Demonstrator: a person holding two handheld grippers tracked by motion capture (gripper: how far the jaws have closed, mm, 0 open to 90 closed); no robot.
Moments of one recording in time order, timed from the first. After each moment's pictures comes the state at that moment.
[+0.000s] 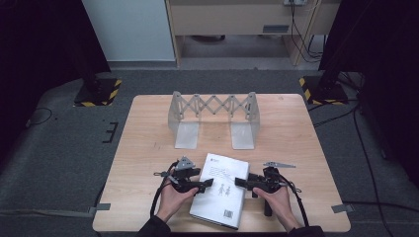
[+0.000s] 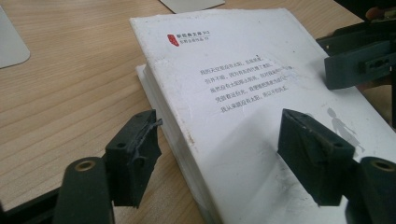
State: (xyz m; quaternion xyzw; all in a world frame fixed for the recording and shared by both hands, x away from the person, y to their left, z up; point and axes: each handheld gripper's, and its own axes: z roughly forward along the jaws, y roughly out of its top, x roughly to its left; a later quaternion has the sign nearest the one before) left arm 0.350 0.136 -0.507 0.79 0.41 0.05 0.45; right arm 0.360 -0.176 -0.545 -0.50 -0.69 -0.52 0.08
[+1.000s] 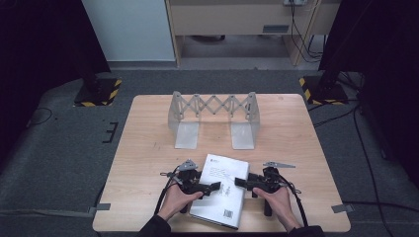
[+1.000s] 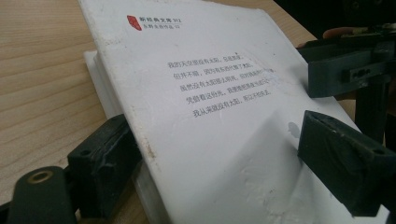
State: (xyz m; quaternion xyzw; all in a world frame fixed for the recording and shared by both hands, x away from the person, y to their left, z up) left arm 0.357 0.126 -0.534 0.76 0.41 -0.03 0.50; right arm 0.360 -0.175 -0.545 -0.50 -0.69 -0.52 0.08
